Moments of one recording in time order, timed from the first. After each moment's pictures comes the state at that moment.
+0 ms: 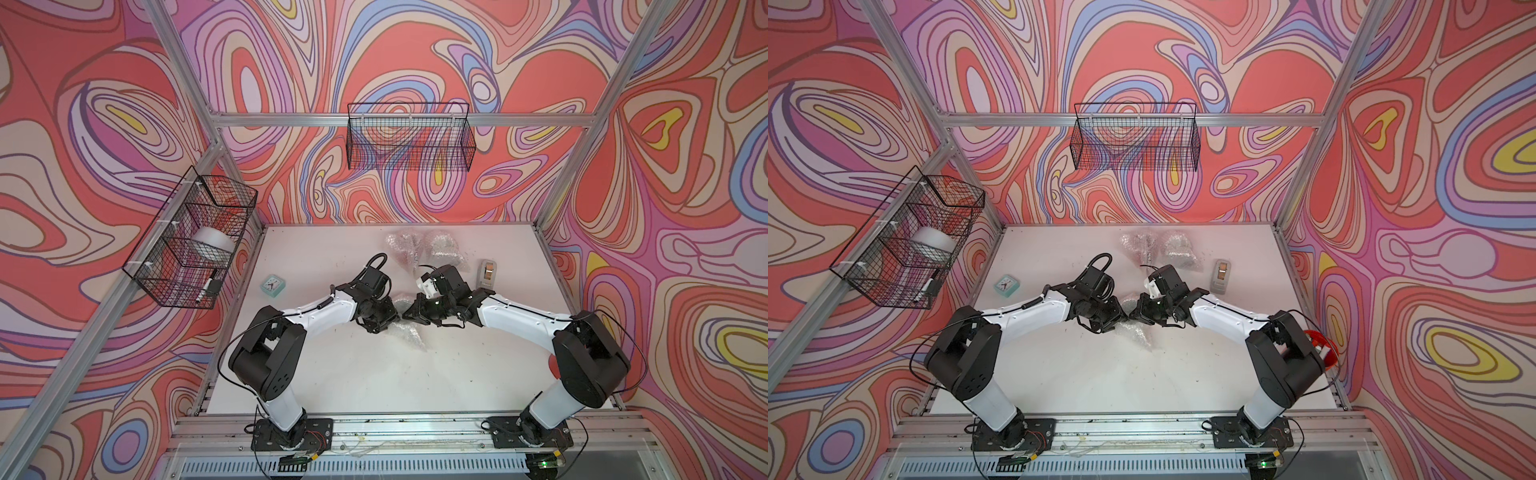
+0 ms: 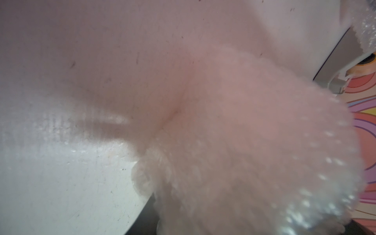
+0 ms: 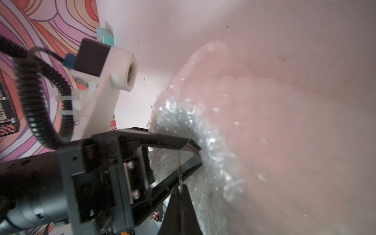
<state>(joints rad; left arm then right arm) -0.59 1.69 1.05 -0.46 0.35 -1.09 0.62 1.63 1.00 -0.24 -0.52 0.85</state>
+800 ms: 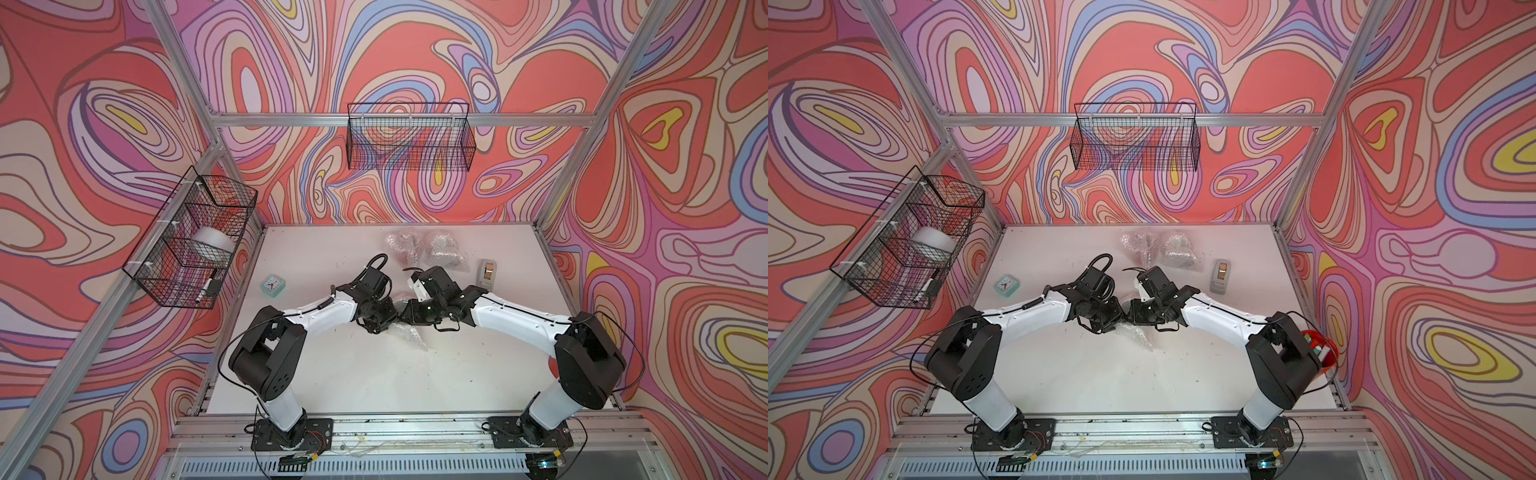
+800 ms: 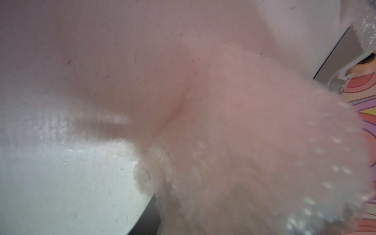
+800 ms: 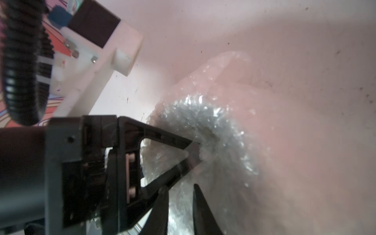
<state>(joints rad) -0.59 1.69 1.04 -0.46 0.35 -1.09 0.71 1.63 1.11 -0.42 -0.32 0.62</state>
